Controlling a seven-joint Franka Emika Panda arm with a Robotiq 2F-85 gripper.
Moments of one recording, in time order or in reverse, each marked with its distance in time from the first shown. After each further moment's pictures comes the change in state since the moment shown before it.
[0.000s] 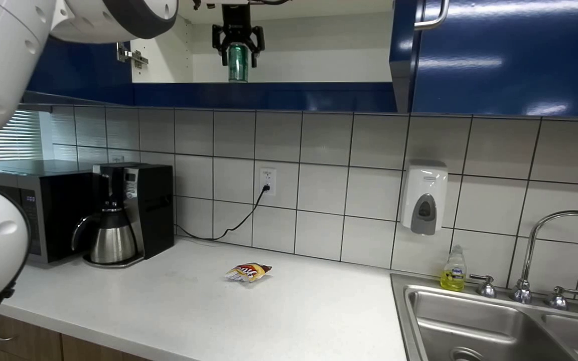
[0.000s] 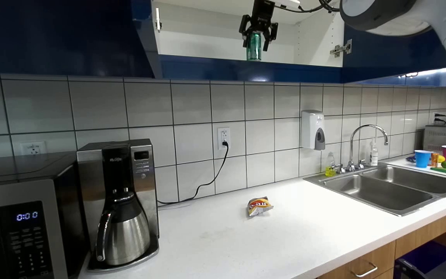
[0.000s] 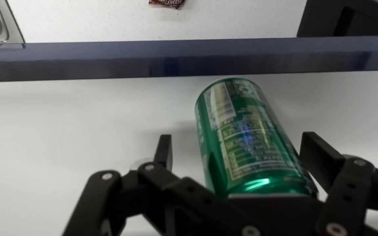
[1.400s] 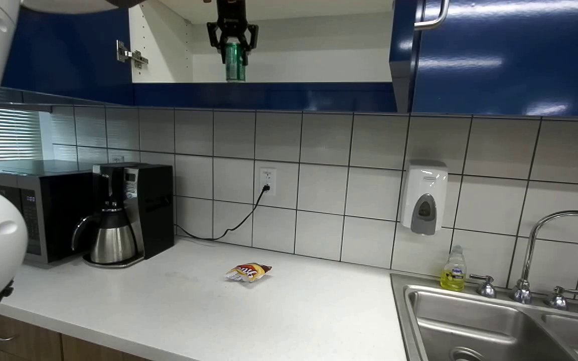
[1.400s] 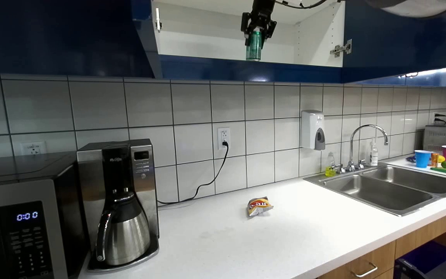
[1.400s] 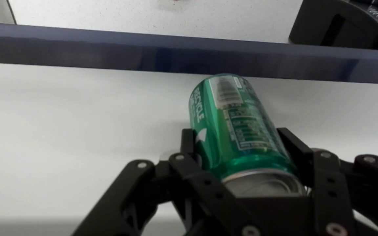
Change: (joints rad) arm 0.000 -0.124 0.023 -0.185 0.000 0.100 -0.079
